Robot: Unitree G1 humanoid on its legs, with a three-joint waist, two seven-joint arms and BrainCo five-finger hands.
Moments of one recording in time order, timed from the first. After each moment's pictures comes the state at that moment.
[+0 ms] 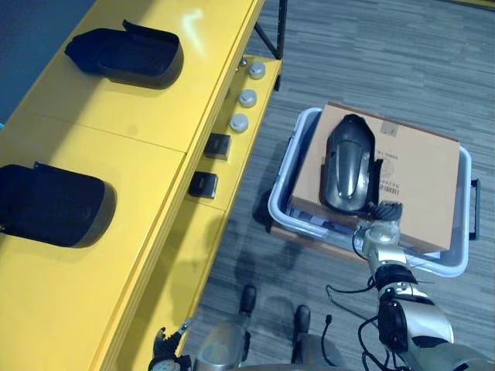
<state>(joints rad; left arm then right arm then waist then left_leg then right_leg) 0.14 0.06 0.16 0.90 0.01 -0.04 0.29 -0.42 -0.16 -0.32 0.67 -0.06 0.05 -0.52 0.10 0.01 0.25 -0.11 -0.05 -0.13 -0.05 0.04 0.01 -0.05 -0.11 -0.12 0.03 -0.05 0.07</state>
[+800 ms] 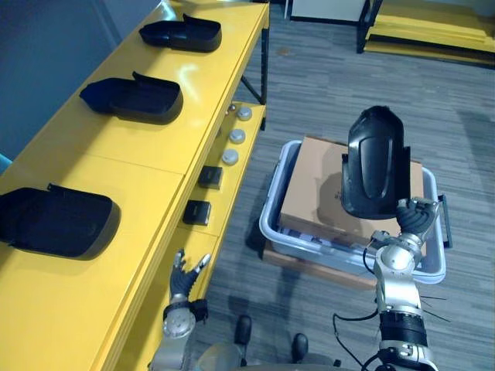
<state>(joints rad) 0.18 0.04 -0.12 0.05 -0.02 -0.12 0.31 -0.16 -0.04 -0.21 -0.07 -0.30 0.01 -0.57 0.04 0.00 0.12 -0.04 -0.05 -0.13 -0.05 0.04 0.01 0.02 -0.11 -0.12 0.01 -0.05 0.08</state>
